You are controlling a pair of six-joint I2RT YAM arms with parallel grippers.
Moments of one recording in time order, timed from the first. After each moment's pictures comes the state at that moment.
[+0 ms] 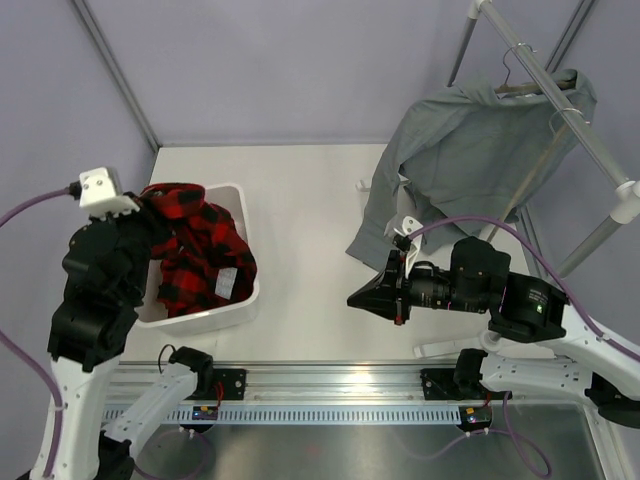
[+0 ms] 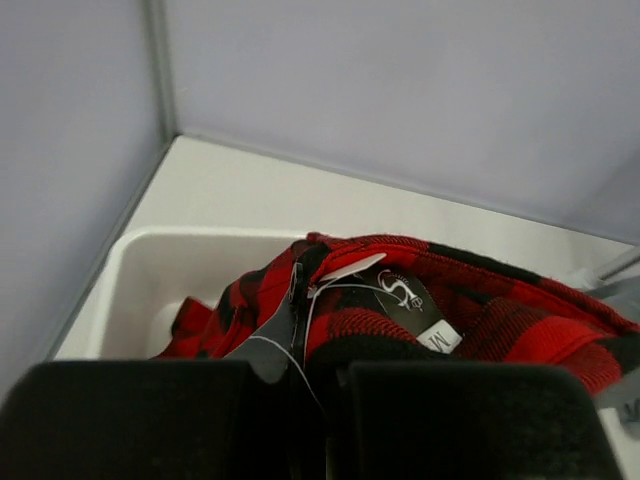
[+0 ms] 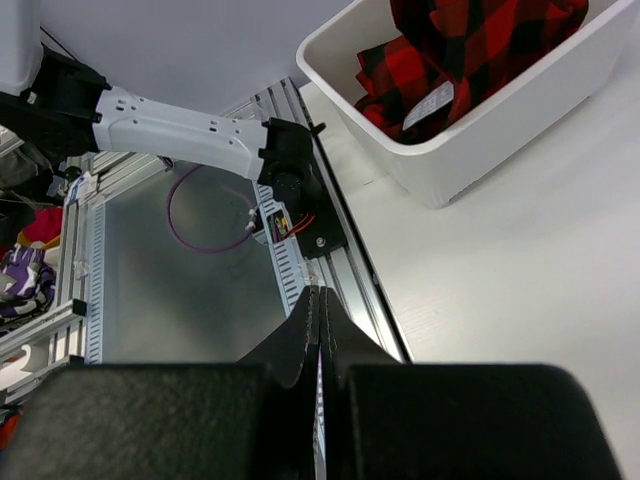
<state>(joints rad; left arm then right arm) -0.31 0.73 1.33 -0.67 -0.39 -0.24 1.15 0.83 1.19 -0.55 -0.20 0.34</state>
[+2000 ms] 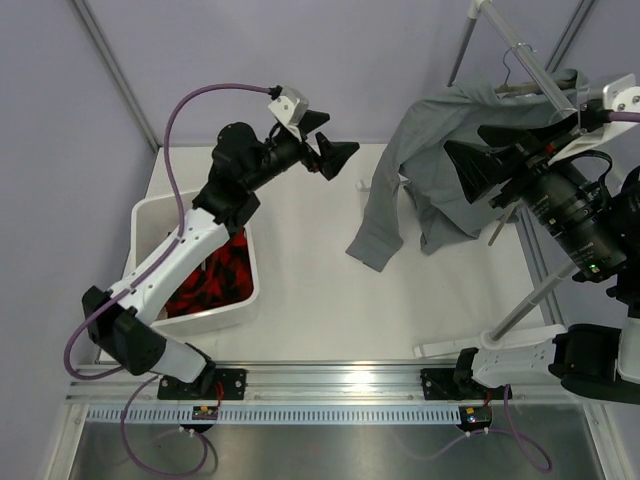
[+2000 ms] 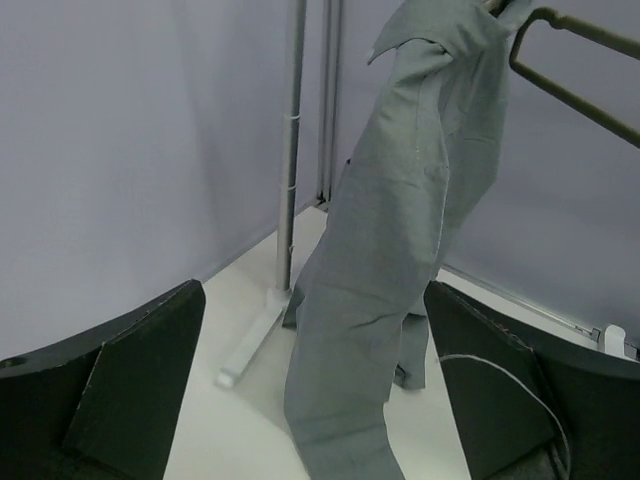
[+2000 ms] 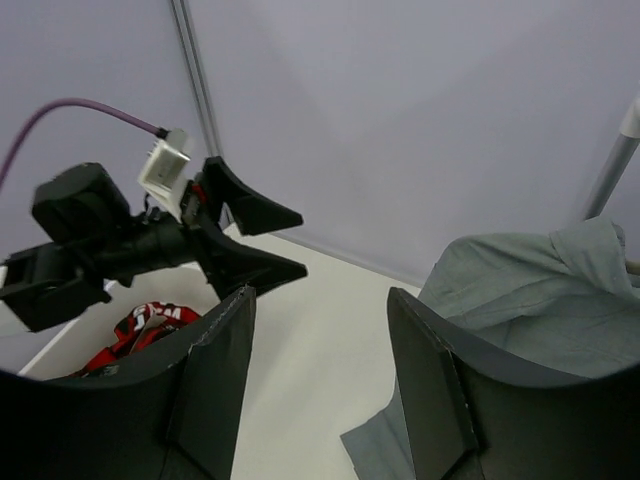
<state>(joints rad) -0.59 1.39 1.45 0.13 0.34 -0.11 1.15 1.20 2.27 -0.87 0.61 -0.06</state>
